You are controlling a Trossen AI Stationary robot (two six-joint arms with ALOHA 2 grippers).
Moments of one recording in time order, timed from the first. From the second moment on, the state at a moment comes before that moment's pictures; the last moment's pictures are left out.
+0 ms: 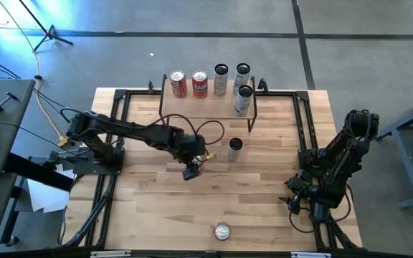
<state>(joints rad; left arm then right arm) -0.07 1.67 1.32 -0.79 0.04 -0.37 1.29 1.37 0.44 -0.62 0.62 1.75</state>
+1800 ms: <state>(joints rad) 0.38 1.70 1.69 -1.05 0.02 0.04 1.29 1.37 0.44 -0.62 0.62 1.75</state>
